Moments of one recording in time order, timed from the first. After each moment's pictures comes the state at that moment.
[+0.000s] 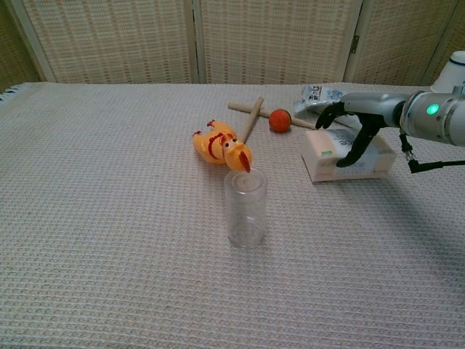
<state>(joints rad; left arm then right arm) -0.21 -1.04 -0.16 -1.69 1.27 1.36 0.02 0.87 -1.52 0.21 -1.25 -0.81 0.68 -0.26</state>
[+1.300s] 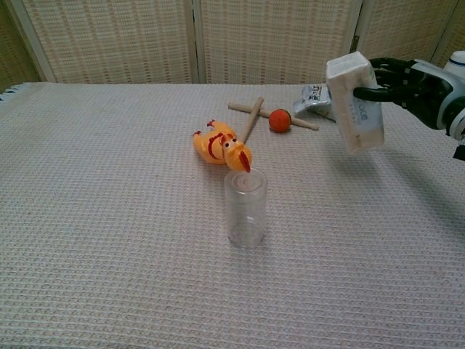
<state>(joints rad) -0.22 -1.05 -0.15 -1.68 1.27 1.34 0.03 0.69 -1.73 0.20 -0.74 -1.36 1.02 1.40</state>
